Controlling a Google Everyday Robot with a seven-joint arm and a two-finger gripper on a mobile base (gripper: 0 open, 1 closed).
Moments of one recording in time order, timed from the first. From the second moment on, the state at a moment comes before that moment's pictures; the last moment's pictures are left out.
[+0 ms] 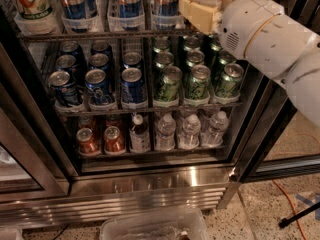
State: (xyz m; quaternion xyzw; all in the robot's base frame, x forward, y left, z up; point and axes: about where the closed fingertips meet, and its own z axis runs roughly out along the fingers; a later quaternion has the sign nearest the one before) arm 0.573 -0.094 1.103 -0.25 0.57 0.14 0.77
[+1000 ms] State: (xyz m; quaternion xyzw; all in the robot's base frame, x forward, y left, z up) arm 0.537 -0.057 1.041 -0.29 0.64 0.22 0.68
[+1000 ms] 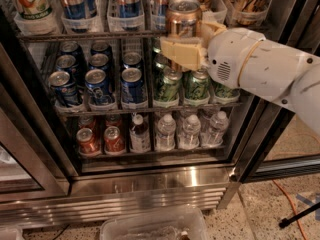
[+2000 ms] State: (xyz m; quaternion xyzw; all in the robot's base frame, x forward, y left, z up) arm 0.524 -0.040 1.008 -0.34 0.67 0.25 0.61
